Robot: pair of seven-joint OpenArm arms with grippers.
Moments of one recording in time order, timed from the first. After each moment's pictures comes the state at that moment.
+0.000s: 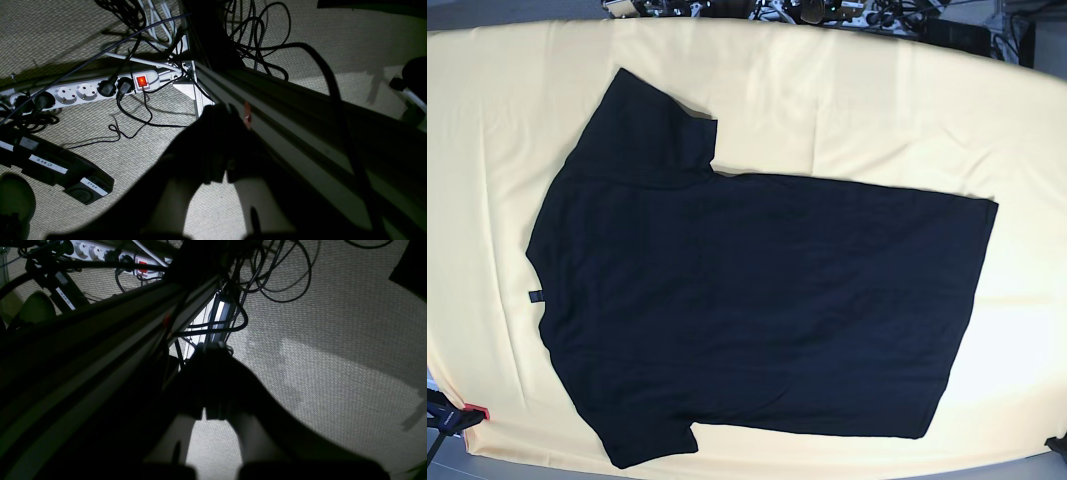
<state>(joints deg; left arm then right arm) 9.0 -2.4 15.9 20.3 -14.9 -17.3 -2.8 -6.0 0.7 -9.3 22.4 0.2 12.0 -12.1</state>
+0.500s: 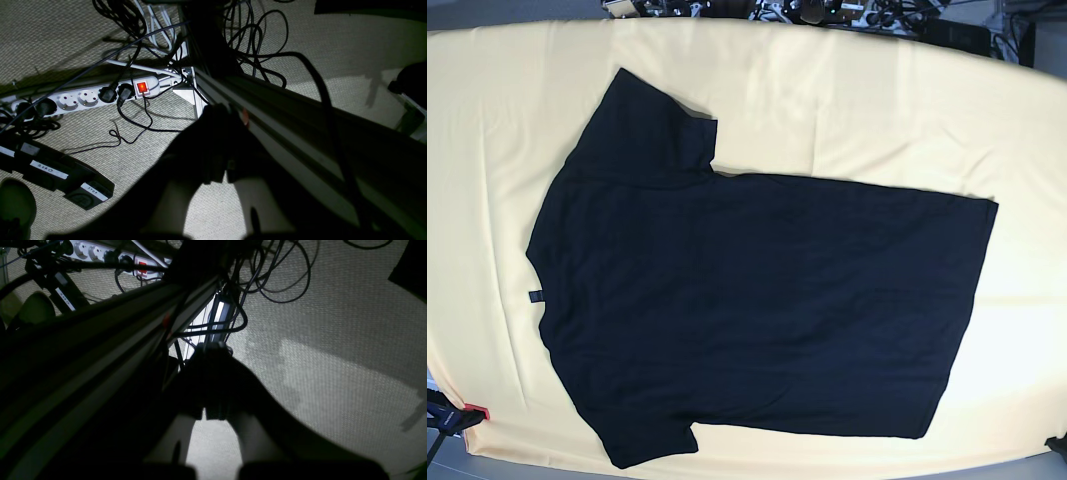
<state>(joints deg) 9.0 -2.5 15.9 21.2 -14.9 -17.3 -2.8 -6.2 0.7 -9.3 23.4 0.2 12.0 -12.1</state>
